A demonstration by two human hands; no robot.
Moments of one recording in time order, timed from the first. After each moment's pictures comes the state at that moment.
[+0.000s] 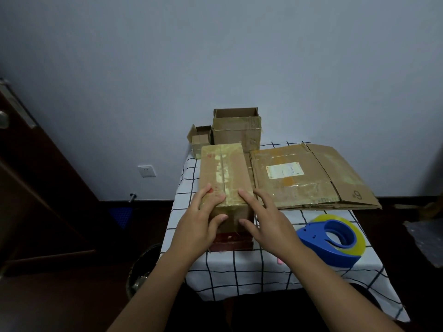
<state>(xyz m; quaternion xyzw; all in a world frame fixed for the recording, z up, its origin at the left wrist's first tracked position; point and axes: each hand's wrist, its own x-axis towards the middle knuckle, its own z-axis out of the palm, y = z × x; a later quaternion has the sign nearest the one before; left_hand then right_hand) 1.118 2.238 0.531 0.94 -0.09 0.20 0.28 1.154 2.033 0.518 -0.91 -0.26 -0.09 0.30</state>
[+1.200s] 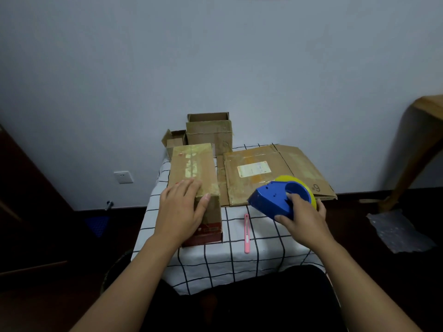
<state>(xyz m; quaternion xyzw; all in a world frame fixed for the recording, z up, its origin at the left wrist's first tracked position) 1.118 2.193 0.551 0.96 -0.08 0.24 0.14 1.132 1.894 0.528 -0.97 -0.01 -0.06 0.22</state>
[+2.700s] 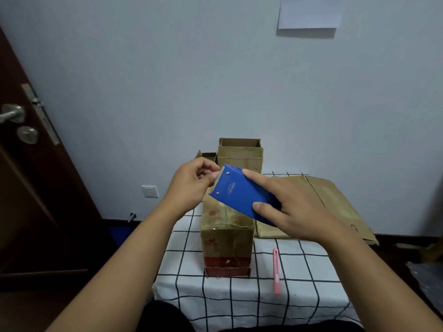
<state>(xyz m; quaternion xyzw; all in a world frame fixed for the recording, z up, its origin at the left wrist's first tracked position) 1.146 2.237 0.677 0.82 -0.03 0.19 0.53 1.150 2.002 0.666 -0.89 -0.37 -0.10 0.27</state>
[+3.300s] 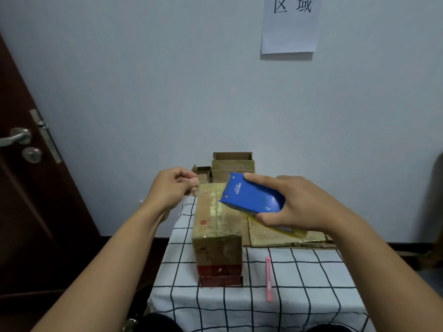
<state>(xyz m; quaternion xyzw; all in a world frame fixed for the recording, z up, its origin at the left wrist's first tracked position) 1.143 2.246 0.695 0.78 0.08 0.17 0.59 1.138 1.964 0.712 -0.92 -0.33 -0.09 0.19</state>
